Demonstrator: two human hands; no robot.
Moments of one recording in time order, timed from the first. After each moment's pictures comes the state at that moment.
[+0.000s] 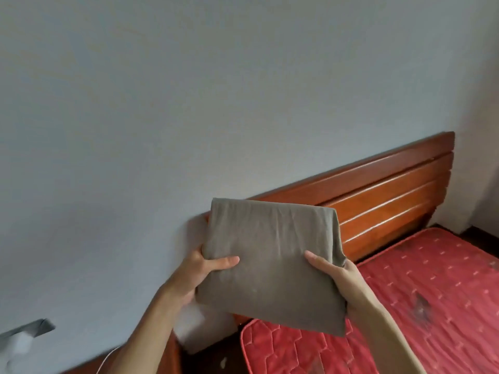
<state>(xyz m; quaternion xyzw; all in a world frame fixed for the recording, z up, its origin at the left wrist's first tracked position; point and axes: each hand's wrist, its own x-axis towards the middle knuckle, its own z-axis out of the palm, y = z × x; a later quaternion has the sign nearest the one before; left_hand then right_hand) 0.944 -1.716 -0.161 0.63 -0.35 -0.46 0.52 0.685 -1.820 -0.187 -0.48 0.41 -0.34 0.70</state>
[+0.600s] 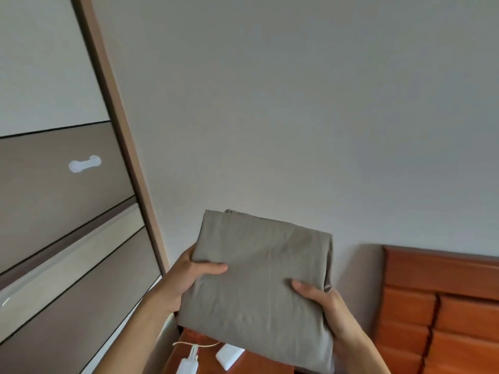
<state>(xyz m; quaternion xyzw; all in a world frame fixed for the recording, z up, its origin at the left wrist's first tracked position) 1.113 -1.396 -0.119 0.67 -0.14 -0.25 0.68 0.958 -1.620 -0.159 -0.50 0.14 -0.07 0.85</state>
